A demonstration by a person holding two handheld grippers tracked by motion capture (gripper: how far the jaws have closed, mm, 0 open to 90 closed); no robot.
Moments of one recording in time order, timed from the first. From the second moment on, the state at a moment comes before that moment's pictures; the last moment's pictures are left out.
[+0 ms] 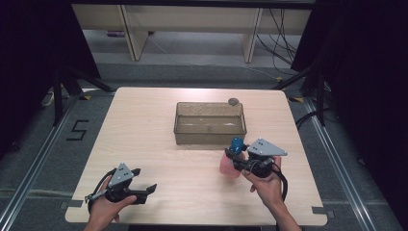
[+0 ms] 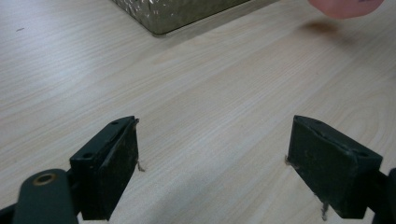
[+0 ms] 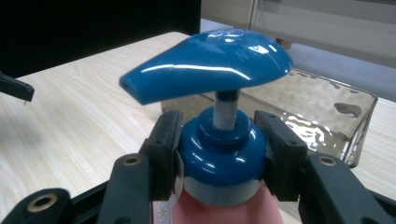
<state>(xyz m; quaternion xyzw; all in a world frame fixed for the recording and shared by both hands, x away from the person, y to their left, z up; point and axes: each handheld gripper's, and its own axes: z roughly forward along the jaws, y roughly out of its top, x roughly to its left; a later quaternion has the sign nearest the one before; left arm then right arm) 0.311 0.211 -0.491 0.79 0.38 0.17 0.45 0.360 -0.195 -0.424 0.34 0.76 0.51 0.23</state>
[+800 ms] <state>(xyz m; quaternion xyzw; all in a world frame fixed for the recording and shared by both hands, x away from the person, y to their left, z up) 0.312 0.212 -0.493 0.79 0.38 0.17 0.45 0.384 -0.194 -0.389 0.33 0.75 0.52 0.24</state>
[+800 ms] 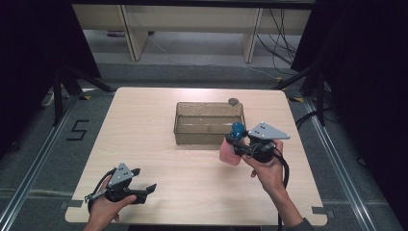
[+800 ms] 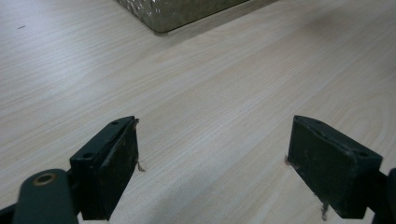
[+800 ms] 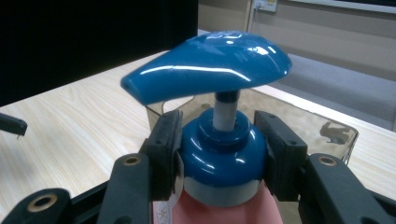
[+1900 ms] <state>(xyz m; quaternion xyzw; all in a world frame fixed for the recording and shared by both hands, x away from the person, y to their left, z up) 0.313 0.213 -0.492 0.79 0.38 0.17 0.45 0.430 -0.187 -0.358 0.34 0.74 0.52 0.25</state>
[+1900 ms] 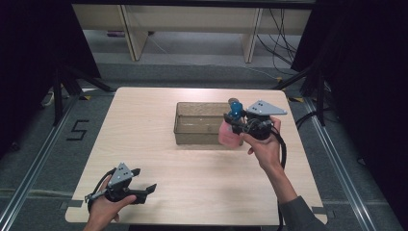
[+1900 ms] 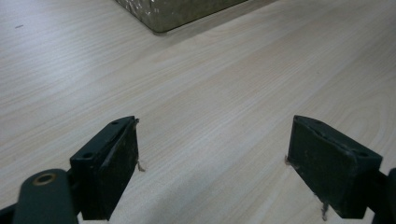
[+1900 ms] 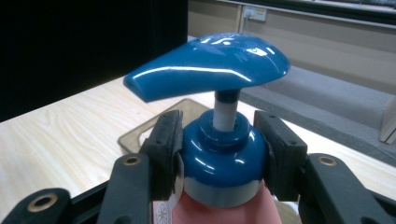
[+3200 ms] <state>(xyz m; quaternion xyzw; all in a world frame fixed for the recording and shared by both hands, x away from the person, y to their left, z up) 0.315 0.216 -0.492 0.79 0.38 0.17 0.46 0.503 -0.194 -0.359 0.39 0.73 0.50 0.27</state>
